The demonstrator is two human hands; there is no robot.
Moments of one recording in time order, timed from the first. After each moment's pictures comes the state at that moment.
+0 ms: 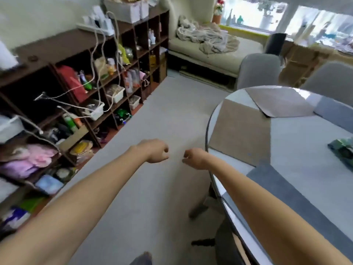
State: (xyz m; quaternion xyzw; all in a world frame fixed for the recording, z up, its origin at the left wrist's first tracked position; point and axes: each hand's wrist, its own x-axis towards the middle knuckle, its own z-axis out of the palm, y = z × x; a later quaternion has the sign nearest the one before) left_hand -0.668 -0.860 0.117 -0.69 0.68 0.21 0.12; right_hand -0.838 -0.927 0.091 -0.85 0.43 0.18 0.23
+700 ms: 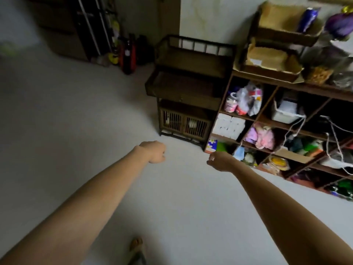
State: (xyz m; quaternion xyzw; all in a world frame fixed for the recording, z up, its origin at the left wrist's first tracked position) left_hand -0.565 -0.169 0.079 -0.96 -0.01 0.28 -0.02; right_hand -0.509 -0.420 0.072 -0.94 -0.19 0.27 0.04
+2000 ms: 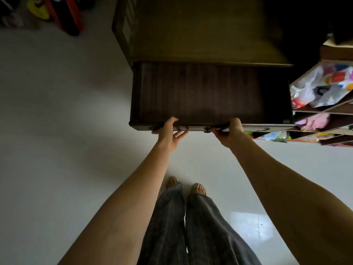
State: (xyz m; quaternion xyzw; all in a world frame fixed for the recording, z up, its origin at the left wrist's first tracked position) left_hand -0.086 0.003 -0.056 -0.33 -0.50 0.10 -0.80; right_hand -0.064 -0.170 -0.054 -0.40 0.53 0.19 0.73
